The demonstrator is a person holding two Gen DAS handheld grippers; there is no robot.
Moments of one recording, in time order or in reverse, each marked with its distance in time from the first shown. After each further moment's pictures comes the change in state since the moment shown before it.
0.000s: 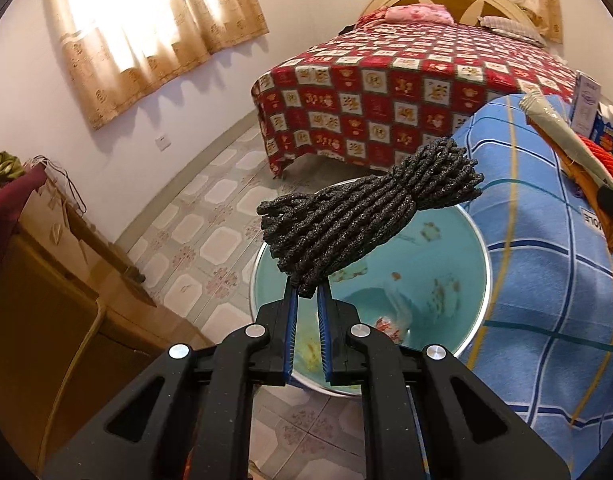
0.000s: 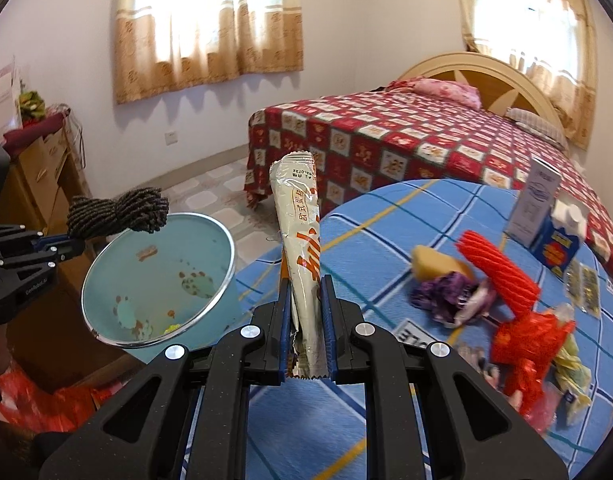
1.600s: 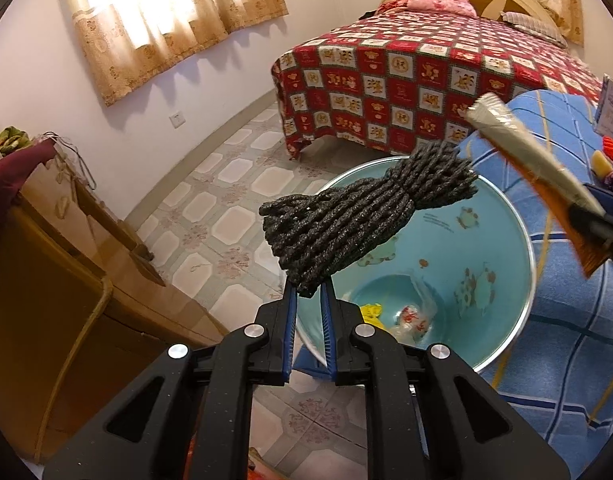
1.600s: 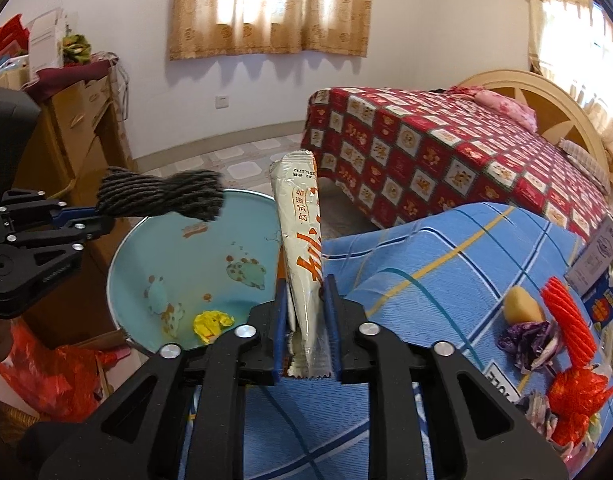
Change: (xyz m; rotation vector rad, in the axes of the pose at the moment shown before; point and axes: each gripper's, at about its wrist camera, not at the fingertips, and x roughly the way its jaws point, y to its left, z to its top) left arm 0.020 0.023 -0.007 -0.044 0.058 0.024; right arm 0.043 0.067 0.013 -0.184 0.067 0.122
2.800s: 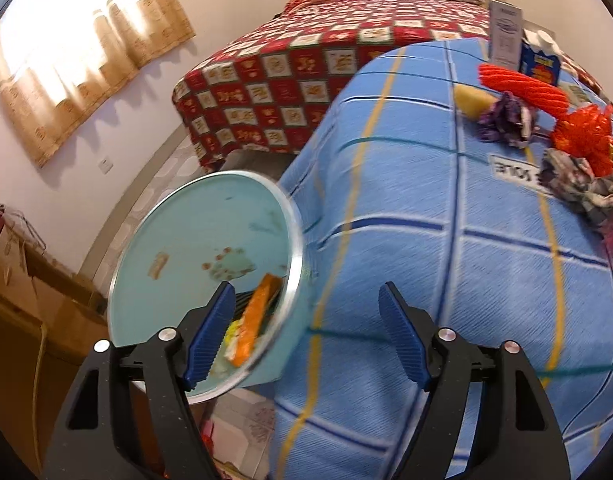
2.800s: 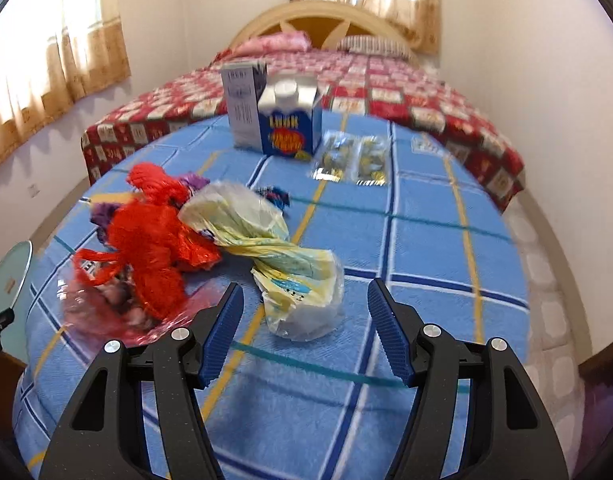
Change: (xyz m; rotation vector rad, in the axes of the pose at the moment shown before) left arm -0.018 -0.177 -0.003 0.228 -0.018 -0.145; right arm -0.147 -0.255 -0.181 0.601 0.050 -0.496
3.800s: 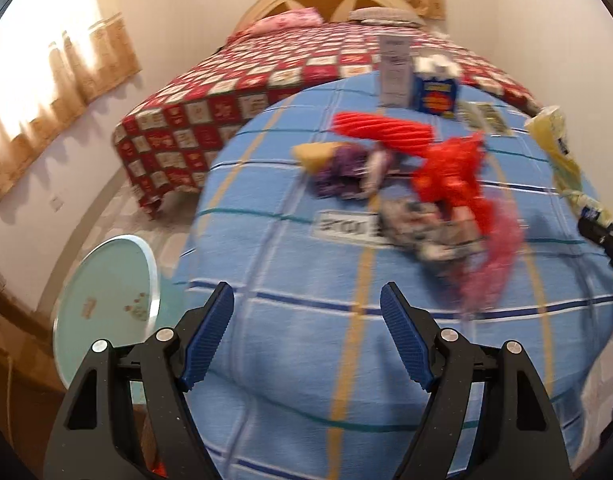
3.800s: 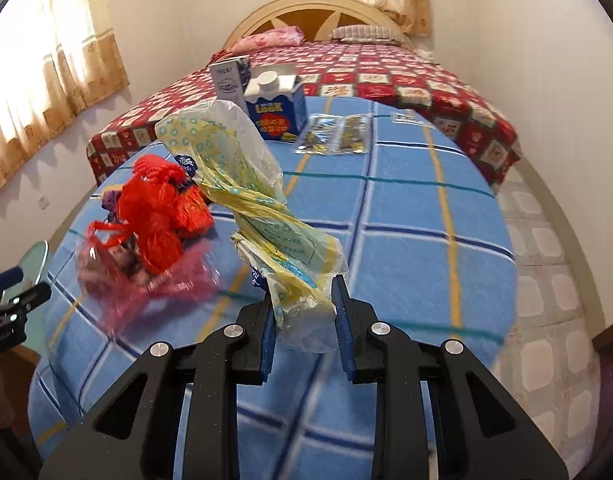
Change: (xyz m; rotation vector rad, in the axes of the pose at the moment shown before) left arm -0.061 -0.101 0.022 0.069 -0.126 -0.206; right arm -0.039 -0.028 -0.035 0.074 0.005 0.022
